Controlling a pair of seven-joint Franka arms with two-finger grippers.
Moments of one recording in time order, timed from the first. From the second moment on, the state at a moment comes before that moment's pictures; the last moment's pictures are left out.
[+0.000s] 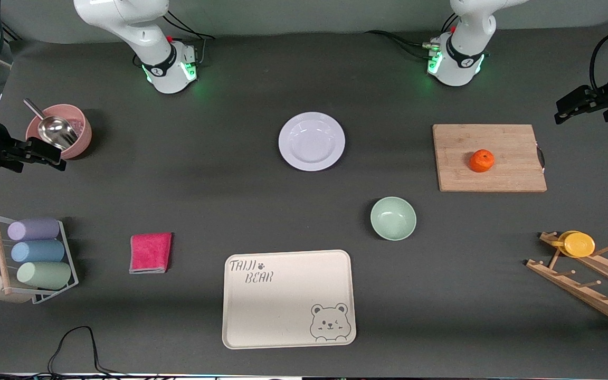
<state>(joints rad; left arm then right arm) 0.27 -0.17 -0.21 -1.79 -0.02 1.53 0.04 0.13 0.02 -0.16 -1.61 0.01 1.61 -0.02</state>
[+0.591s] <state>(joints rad) 0.28 -0.13 -0.21 -1.93 -0.01 1.67 0.04 0.25 -0.07 -0.16 -1.70 0.01 1.60 0.14</state>
